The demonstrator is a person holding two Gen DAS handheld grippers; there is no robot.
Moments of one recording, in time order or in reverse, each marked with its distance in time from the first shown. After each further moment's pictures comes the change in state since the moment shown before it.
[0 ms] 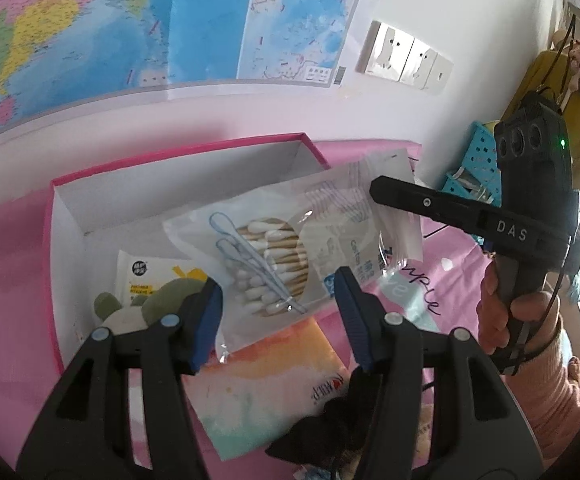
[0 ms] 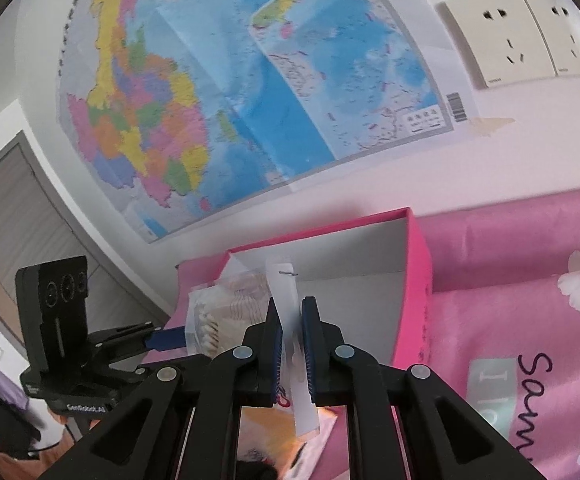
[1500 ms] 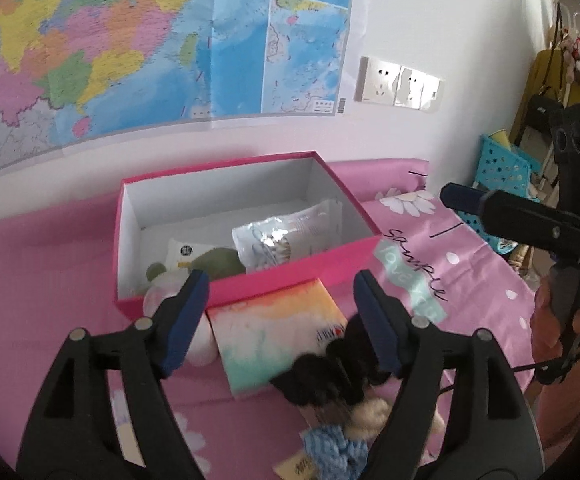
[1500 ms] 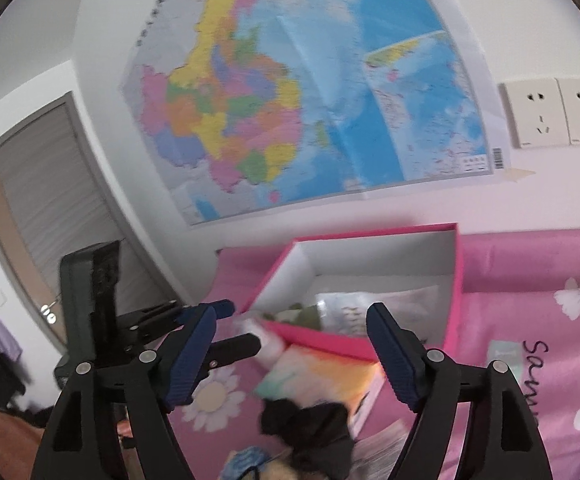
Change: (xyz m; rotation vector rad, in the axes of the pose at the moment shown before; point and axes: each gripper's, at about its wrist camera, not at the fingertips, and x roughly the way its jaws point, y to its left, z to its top) left arm -0.080 -0.026 -0.064 0.013 -0.177 0.127; right arm -0.072 0.091 -0.045 -0.190 -0.056 0.062
